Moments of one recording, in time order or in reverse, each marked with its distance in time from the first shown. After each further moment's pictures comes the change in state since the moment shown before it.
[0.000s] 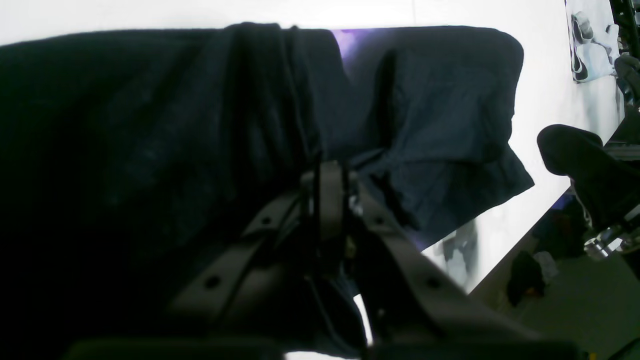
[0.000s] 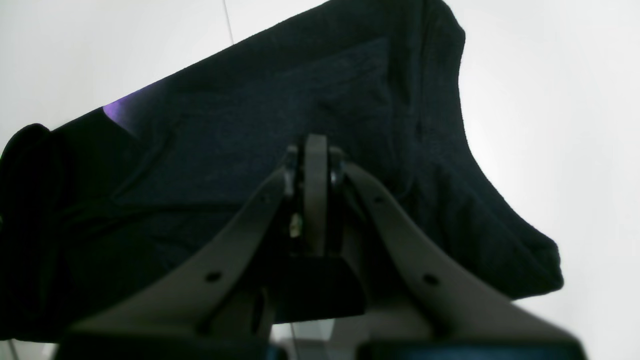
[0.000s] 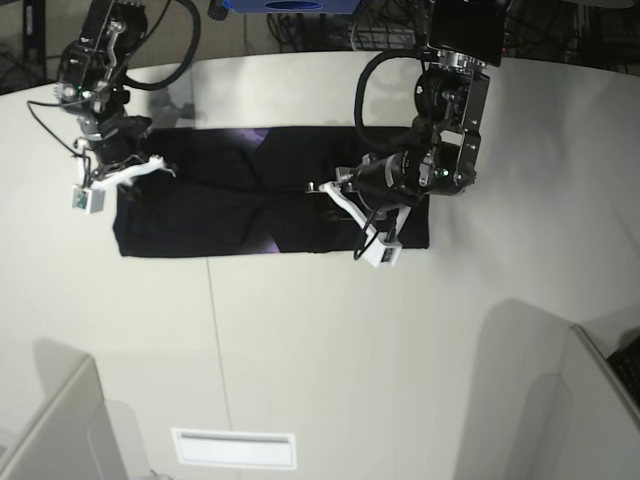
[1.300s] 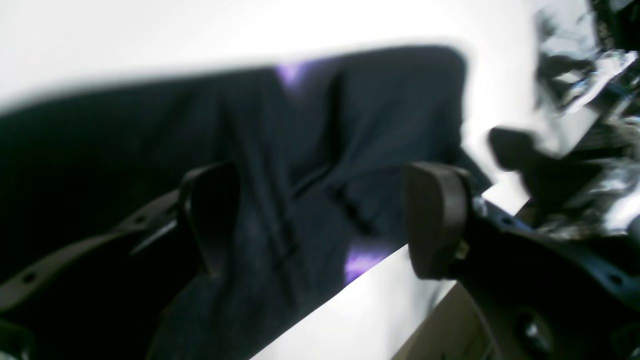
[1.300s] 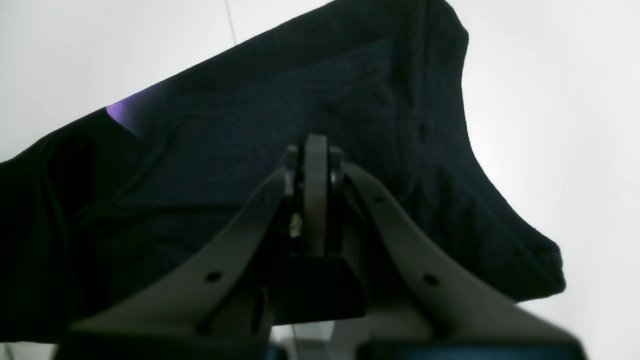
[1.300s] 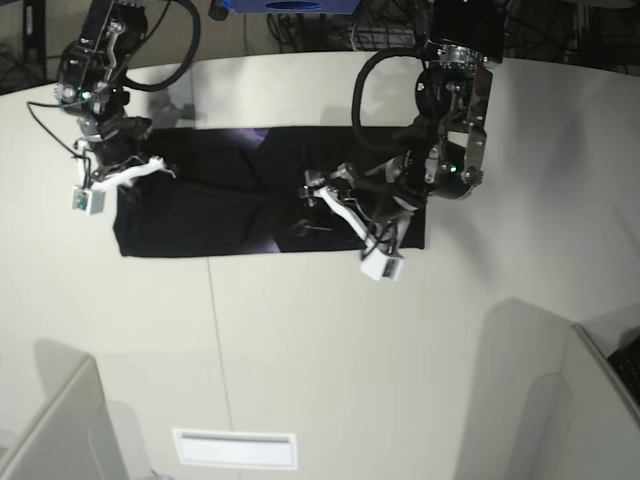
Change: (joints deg) left arm 0.9 0.3 -3.1 9.6 -1.7 -0.3 0.2; right arm 0.3 0.0 0.0 0.0 0.0 0.0 -0.3
